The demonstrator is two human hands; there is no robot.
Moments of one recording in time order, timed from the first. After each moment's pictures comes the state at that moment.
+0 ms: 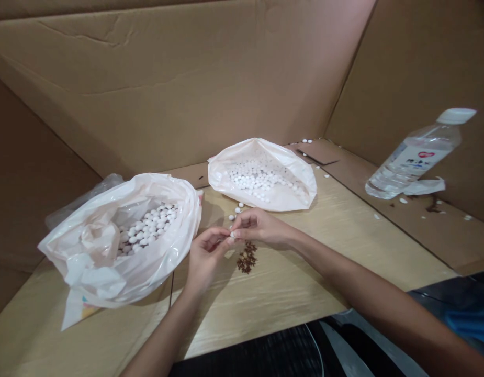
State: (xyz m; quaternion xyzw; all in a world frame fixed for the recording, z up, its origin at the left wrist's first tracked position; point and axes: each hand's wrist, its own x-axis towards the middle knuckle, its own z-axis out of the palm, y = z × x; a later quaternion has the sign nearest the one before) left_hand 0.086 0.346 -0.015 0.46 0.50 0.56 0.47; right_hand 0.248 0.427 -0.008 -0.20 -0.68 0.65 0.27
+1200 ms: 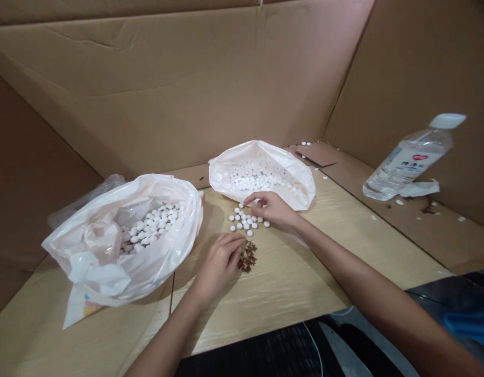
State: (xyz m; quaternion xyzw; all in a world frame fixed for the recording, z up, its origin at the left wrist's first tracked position) left_hand 0.088 0.344 -0.023 0.78 0.50 0.30 0.23; right_hand 0.270 0.464 -0.015 -0.39 -0.76 0.39 0.35
